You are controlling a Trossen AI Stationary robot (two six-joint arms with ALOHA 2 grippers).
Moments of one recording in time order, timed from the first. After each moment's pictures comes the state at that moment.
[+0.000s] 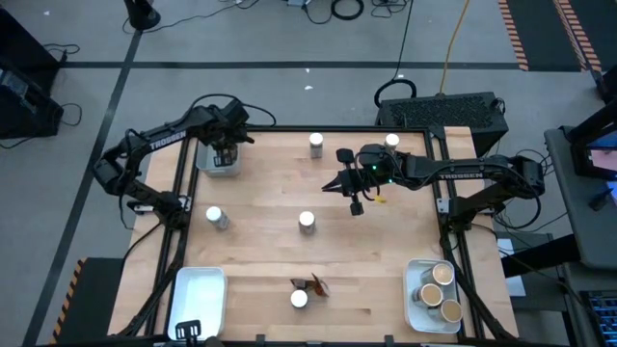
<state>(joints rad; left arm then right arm) 0.80 1.45 1.09 -1.00 -0.35 0.67 -0.20 1.38 0.91 0.03 -0.26 -0.38</state>
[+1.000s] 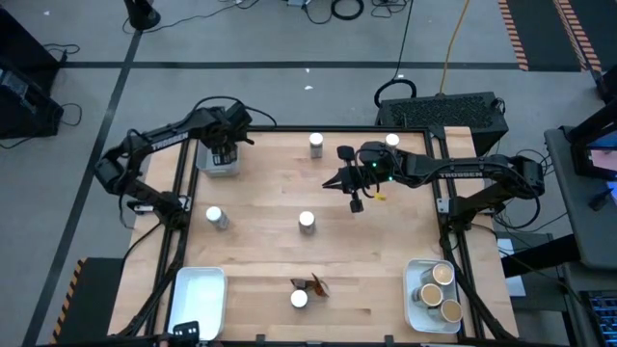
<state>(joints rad) 0.76 1.45 1.09 -1.01 -0.50 0.63 -0.22 1.38 0.91 0.02 -0.26 -0.39</state>
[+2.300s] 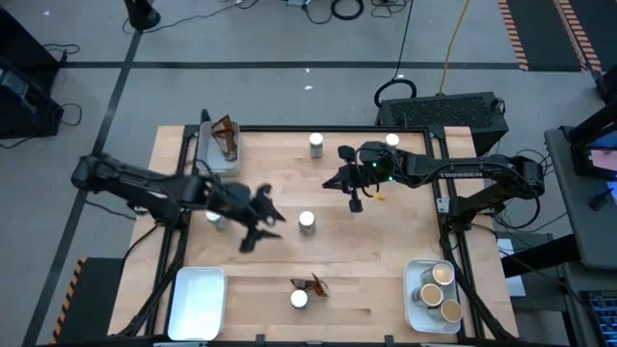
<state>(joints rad) -0.18 1.20 0.95 -0.31 0.08 -0.05 -0.22 1.38 0.91 0.03 -0.26 -0.30</state>
